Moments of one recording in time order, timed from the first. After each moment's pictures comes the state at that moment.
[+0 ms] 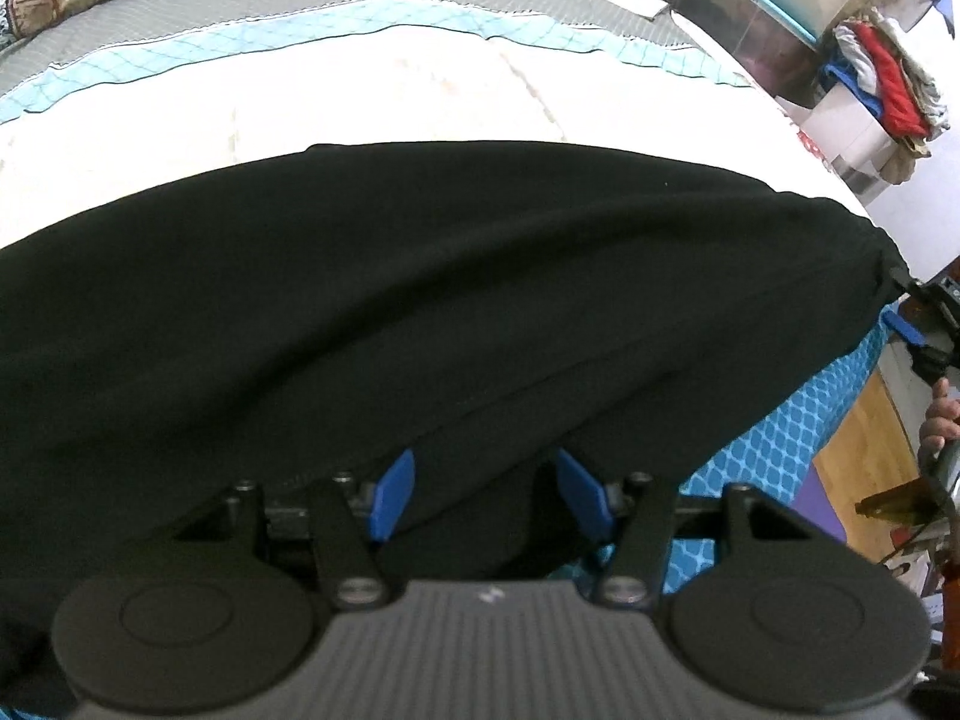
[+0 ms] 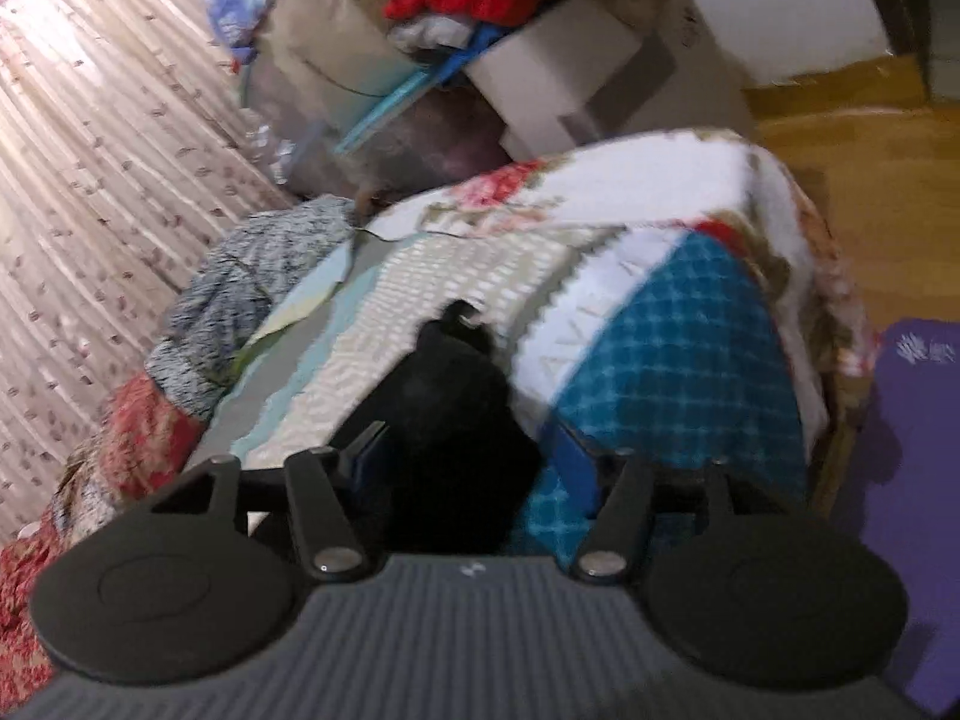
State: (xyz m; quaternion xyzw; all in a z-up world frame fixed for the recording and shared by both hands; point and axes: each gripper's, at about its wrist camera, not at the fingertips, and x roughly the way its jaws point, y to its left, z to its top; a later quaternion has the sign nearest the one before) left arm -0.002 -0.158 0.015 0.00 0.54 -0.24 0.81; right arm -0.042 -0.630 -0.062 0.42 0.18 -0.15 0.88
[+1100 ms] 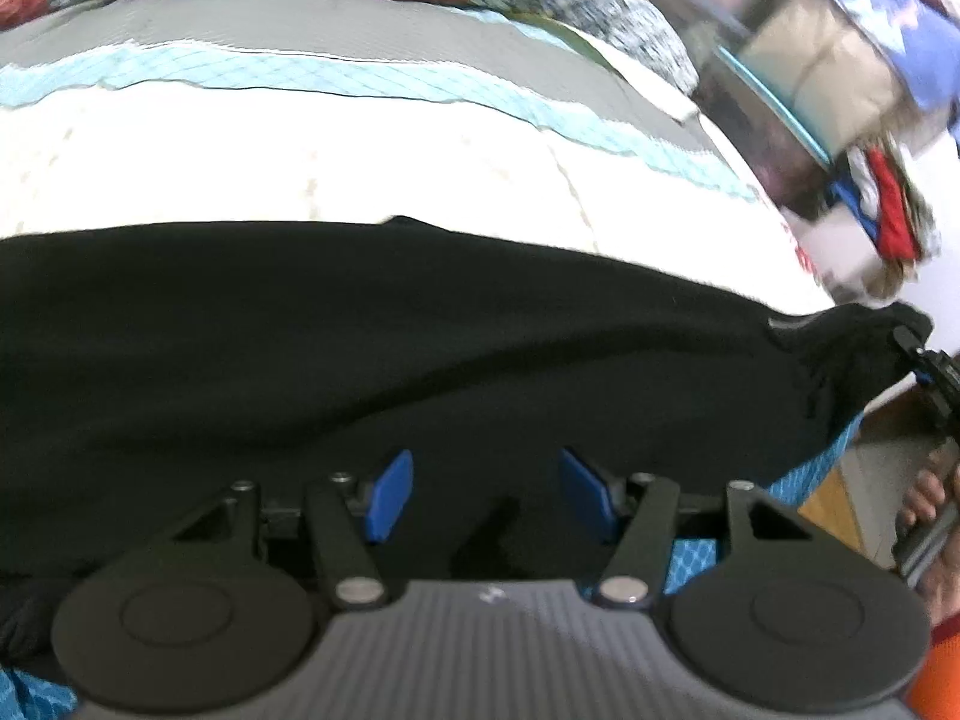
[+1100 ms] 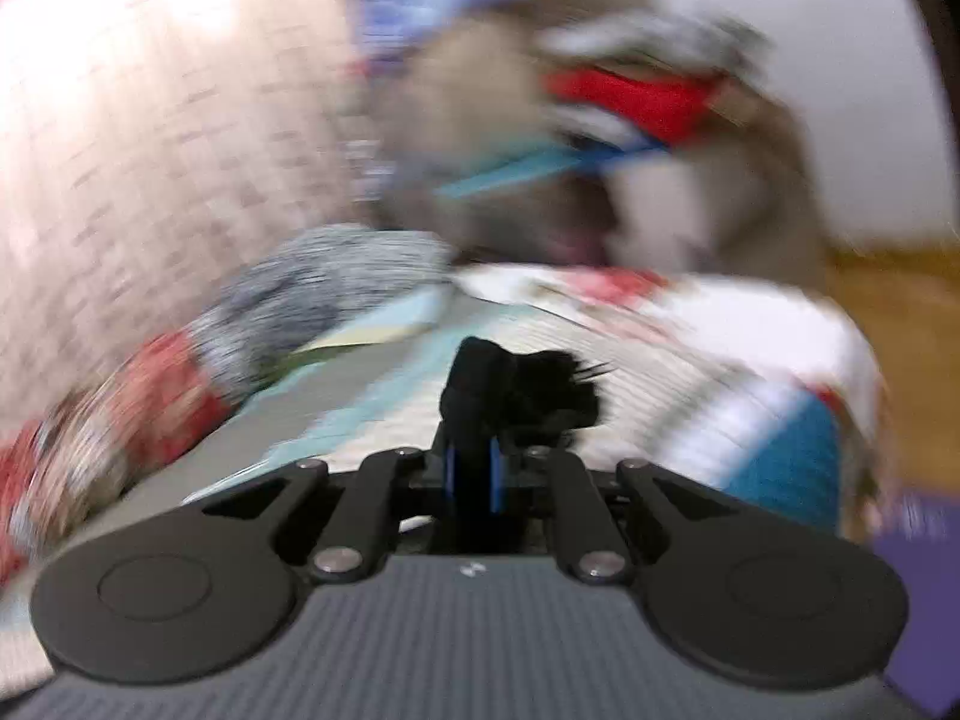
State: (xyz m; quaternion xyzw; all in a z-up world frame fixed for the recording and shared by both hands) left arm 0.002 -0.105 0.043 -0.11 0.51 -0.22 0.83; right arm -0.021 -0.539 0.030 0.19 0.11 -0.10 0.97
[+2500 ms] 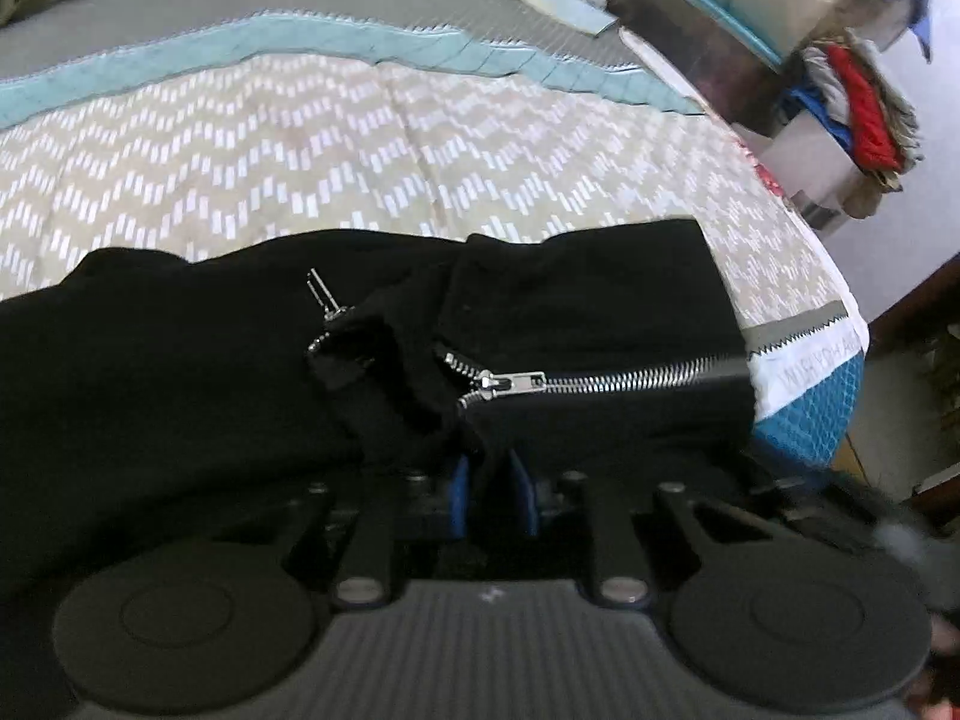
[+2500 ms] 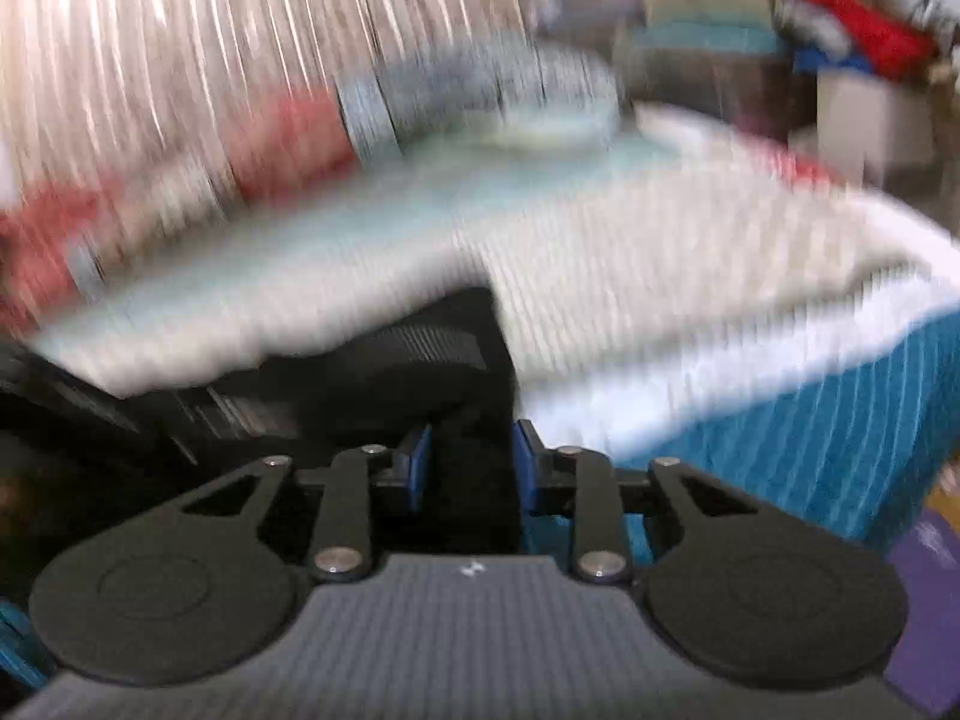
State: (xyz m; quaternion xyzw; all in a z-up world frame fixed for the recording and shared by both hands) left arm 0.037 -0.248 -0.002 -0.03 0.52 -0.29 0.80; right arm 0.051 -0.436 -0.075 0.09 0.29 -0.01 0.95
